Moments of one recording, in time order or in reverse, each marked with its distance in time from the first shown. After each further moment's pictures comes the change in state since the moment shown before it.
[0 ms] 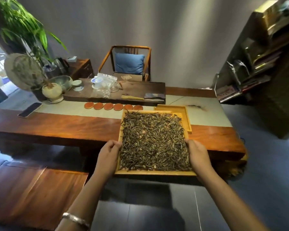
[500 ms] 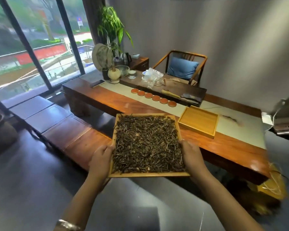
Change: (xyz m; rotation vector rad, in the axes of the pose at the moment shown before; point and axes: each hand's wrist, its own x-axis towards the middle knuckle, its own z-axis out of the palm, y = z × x) left_hand -0.228 0.022 -0.001 -0.092 0.505 -0.165; right_hand -0.091 0.009 -0.046 -0.048 -0.514 -0.085
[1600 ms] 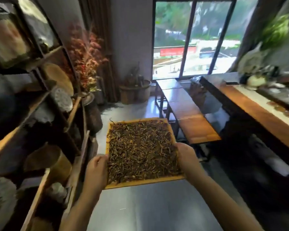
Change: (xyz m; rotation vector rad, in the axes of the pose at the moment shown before) left_hand -0.437 -0.111 -0.343 -0.170 0.875 -0.324; right_hand -0.392 0.023 0.234 -0.249 -0.876 -0.119
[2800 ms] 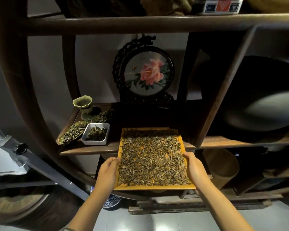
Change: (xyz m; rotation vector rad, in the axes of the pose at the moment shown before) left_hand -0.092 -0.076 -0.253 -0.277 1.484 -0.357; right_hand -0.046 -0.060 0.495 -0.465 -1.510 -0.050
